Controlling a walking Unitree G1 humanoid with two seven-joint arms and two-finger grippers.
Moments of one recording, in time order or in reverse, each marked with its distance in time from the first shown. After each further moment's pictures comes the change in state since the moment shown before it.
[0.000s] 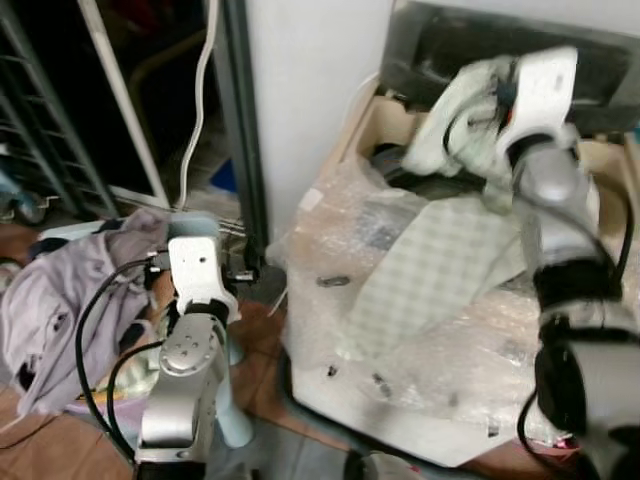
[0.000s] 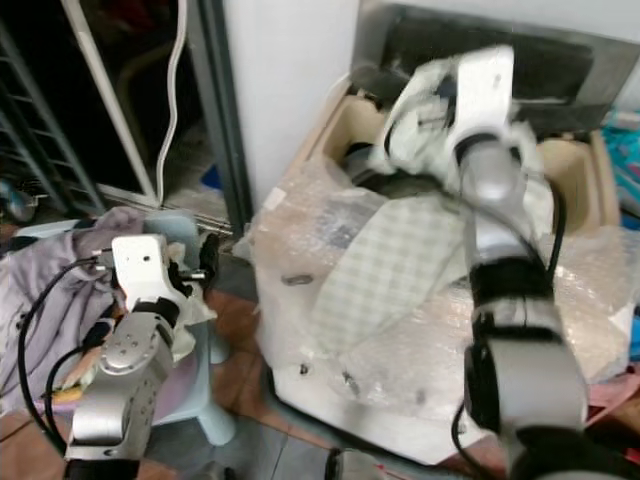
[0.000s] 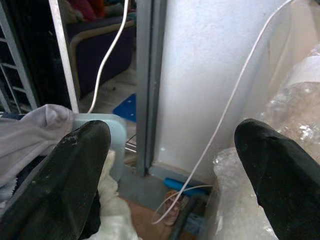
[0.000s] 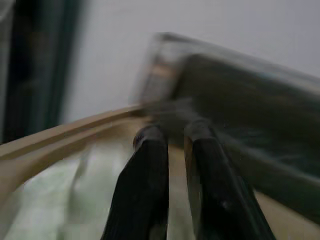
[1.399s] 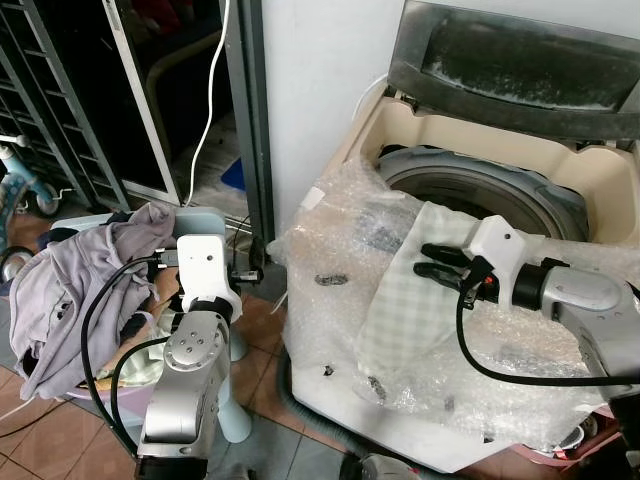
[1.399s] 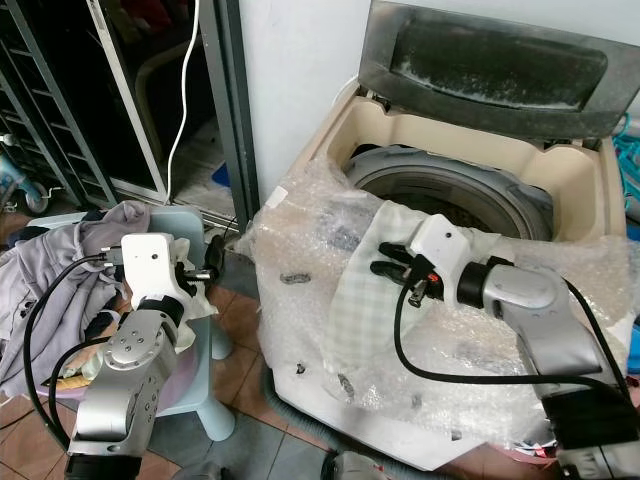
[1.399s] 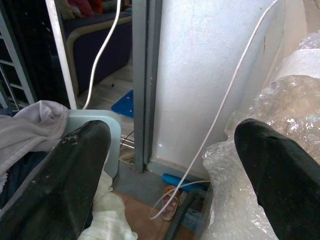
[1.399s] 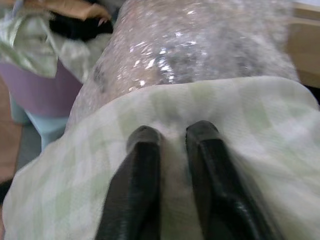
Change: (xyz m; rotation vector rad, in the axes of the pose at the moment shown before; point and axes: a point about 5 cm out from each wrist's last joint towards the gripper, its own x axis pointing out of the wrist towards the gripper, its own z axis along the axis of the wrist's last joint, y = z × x) left arm 0.002 -0.004 -0.002 0.014 0.022 -0.019; right arm -0.096 0.015 -0.041 -0.158 0.302 0.823
